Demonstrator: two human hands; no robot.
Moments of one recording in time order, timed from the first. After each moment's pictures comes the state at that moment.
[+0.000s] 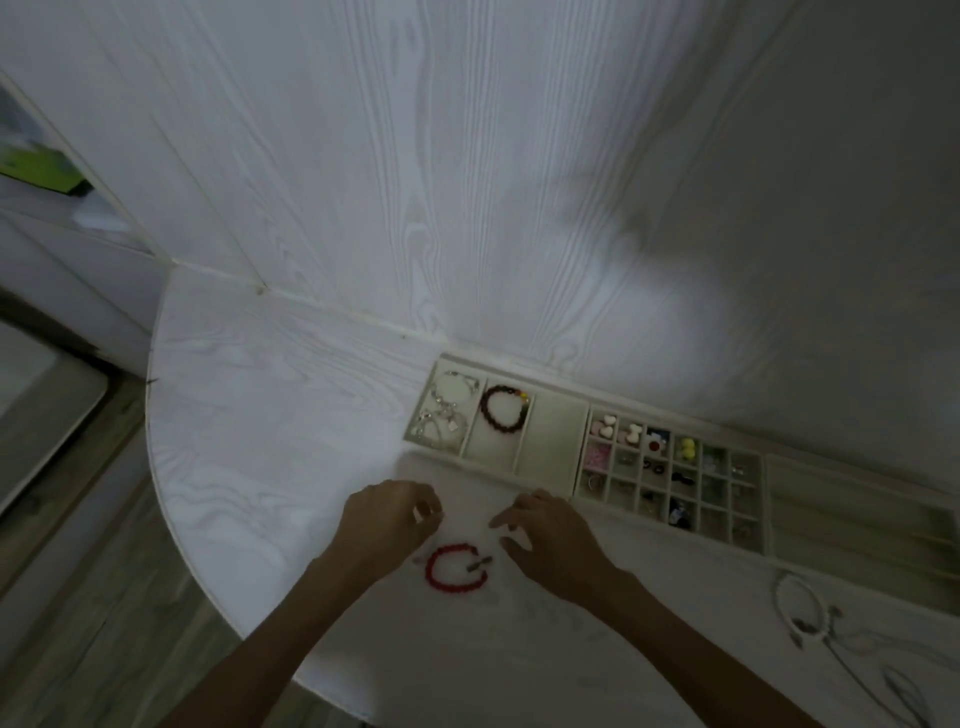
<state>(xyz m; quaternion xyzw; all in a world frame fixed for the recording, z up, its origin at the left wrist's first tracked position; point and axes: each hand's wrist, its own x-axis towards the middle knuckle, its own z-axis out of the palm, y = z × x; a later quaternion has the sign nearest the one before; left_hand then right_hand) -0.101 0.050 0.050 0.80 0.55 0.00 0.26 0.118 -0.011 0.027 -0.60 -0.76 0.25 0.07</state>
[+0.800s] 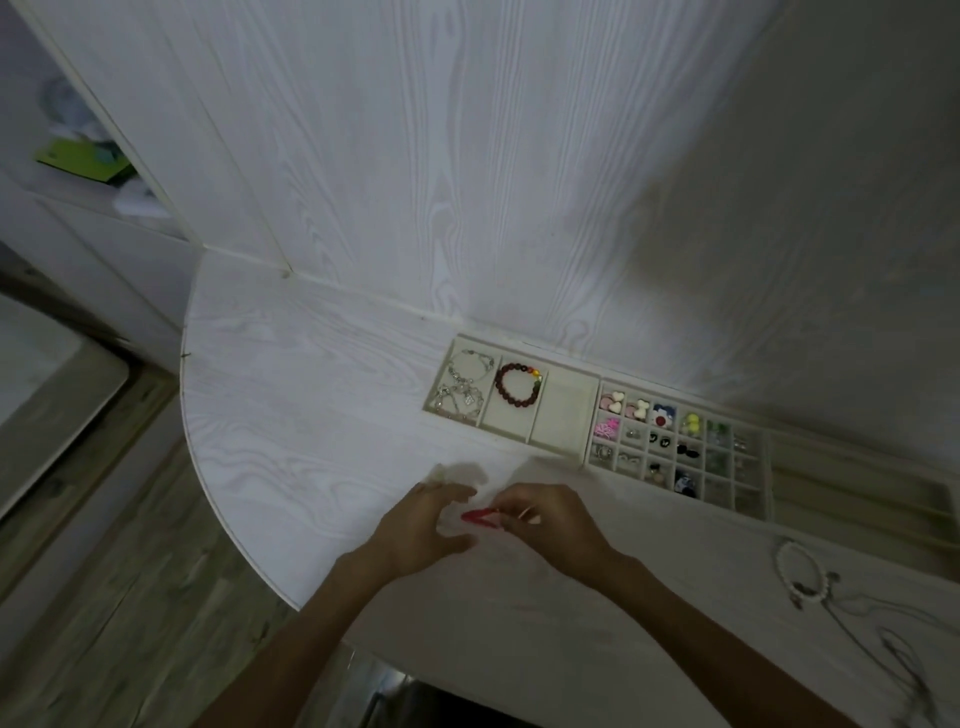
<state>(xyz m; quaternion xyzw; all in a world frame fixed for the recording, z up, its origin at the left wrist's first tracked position) -0.108 0.002 0.030 0.76 0.49 0.03 0.41 0.093 -0.039 0.040 -0.58 -0.67 0.39 0.25</state>
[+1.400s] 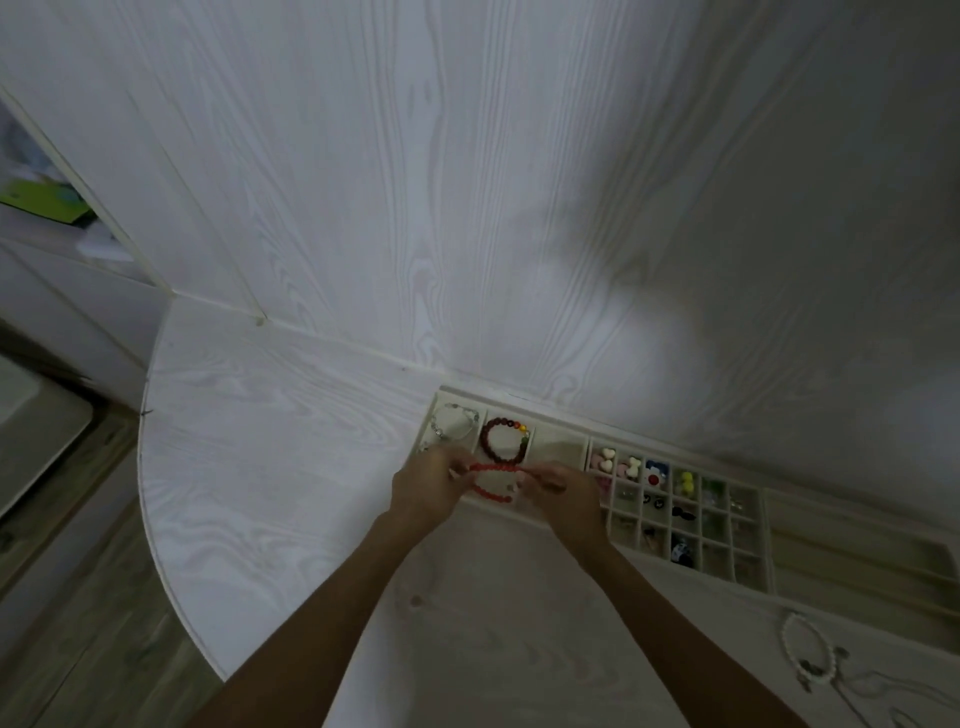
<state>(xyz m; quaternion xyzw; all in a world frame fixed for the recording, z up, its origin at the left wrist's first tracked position) -0.048 0.107 0.036 0.72 0.59 0.09 0.36 0.126 0.041 0.031 -0.70 -0.44 0.39 0.42</state>
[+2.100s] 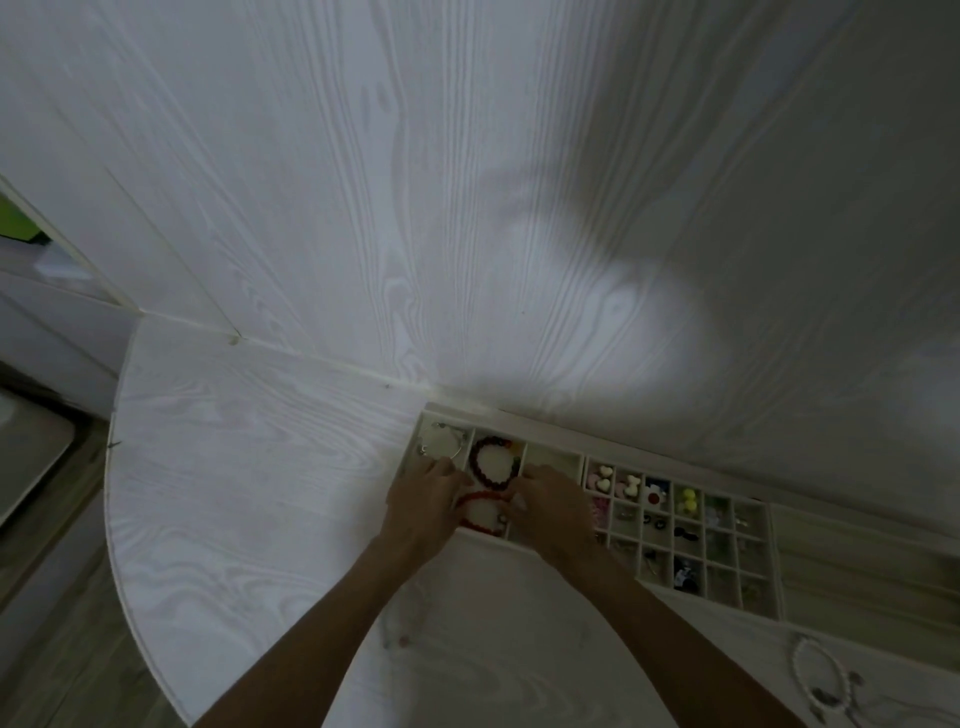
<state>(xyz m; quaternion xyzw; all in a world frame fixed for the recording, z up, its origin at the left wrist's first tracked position) -0.039 0.124 0.015 0.85 0.49 0.05 0.18 0.134 0.079 0.015 -0.70 -0.69 0.15 0.09</state>
